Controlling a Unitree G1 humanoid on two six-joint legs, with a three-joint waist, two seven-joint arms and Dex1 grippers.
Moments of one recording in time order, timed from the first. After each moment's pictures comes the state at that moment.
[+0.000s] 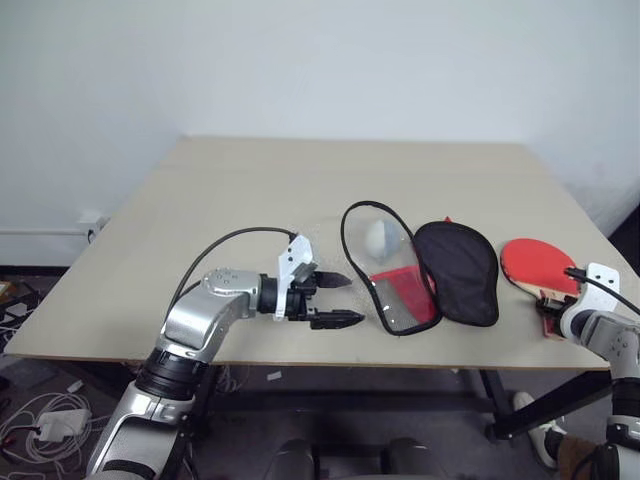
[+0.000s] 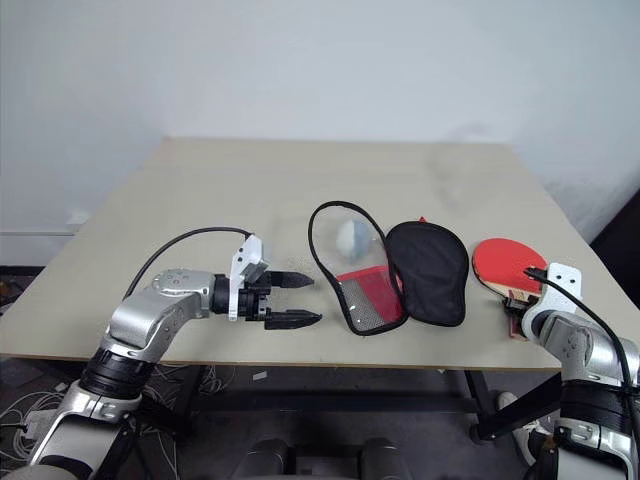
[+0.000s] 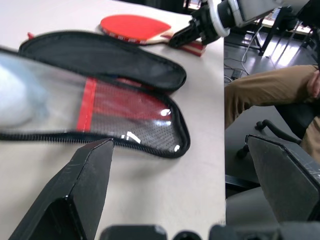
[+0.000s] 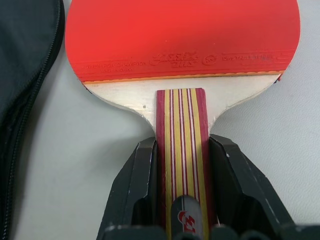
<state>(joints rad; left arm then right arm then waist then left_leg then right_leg) -0.44 0.51 -0.21 -0.07 -0.41 0.63 -1.09 -0.29 -0.58 -0.42 0.24 0.39 0.96 0.18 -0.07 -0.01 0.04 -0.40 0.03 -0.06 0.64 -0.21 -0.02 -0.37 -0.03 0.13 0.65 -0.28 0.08</state>
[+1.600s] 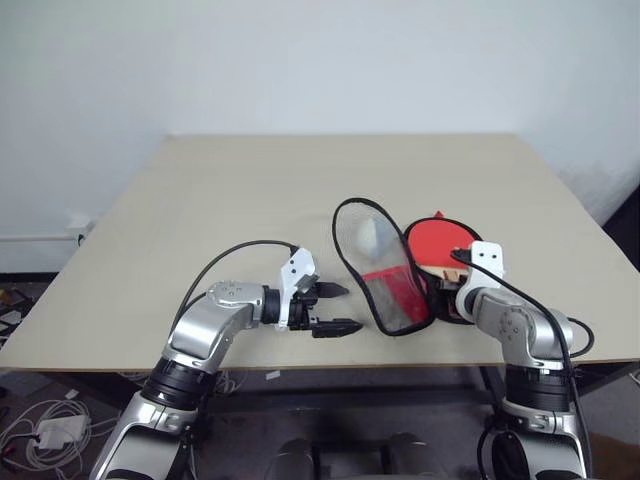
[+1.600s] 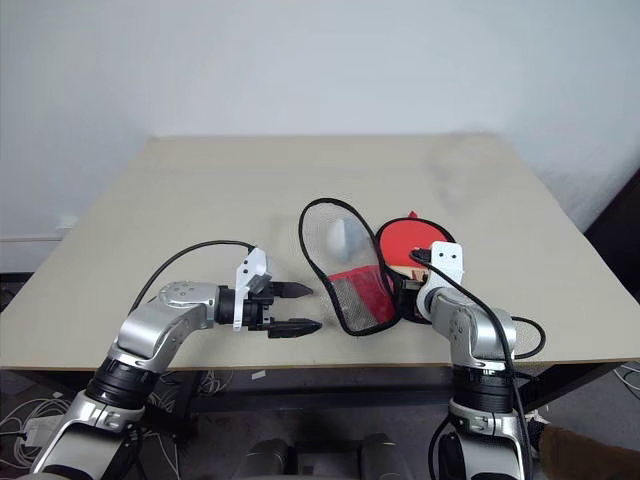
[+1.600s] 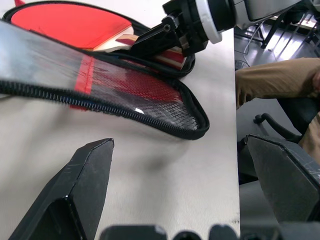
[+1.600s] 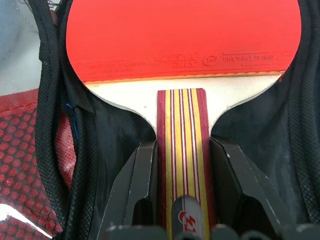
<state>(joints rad) -0.40 0.50 -0.23 -0.04 -0.39 0.61 -1.06 -0.39 -0.14 -0.20 -0.14 0.25 1.19 -0.06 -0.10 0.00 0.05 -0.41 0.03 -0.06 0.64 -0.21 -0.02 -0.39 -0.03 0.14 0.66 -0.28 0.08</state>
